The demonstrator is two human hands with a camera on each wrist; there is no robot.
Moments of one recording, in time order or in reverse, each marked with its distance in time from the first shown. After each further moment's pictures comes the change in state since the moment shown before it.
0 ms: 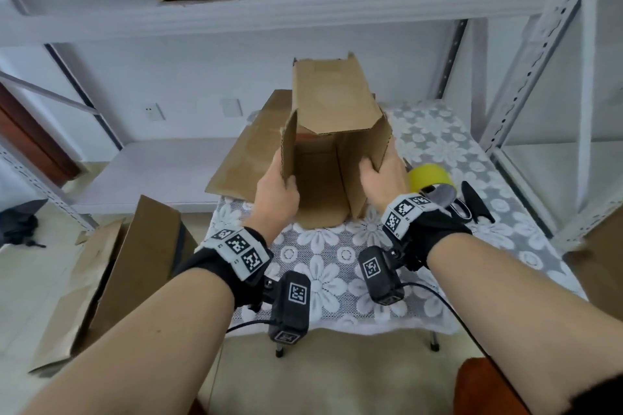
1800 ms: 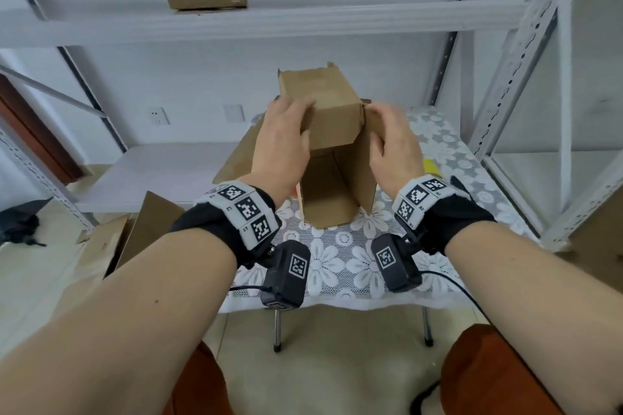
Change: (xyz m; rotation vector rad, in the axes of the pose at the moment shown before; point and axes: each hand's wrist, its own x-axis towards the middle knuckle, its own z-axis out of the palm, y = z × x) left_hand -0.010 0.055 -0.034 0.288 0.208 0.524; right_hand -0.019 -0.018 -0.032 -0.163 0.177 -0.558
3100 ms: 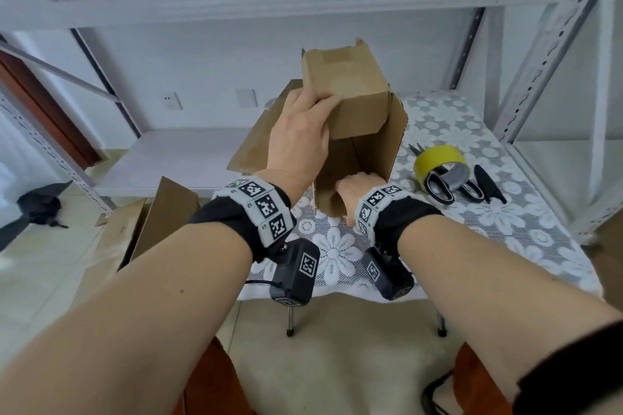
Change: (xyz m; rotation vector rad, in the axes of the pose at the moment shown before) left_hand -0.009 -0.019 0.015 0.068 0.164 0.236; right_hand -0.025 -0.011 0.079 -0.697 -1.140 -0.009
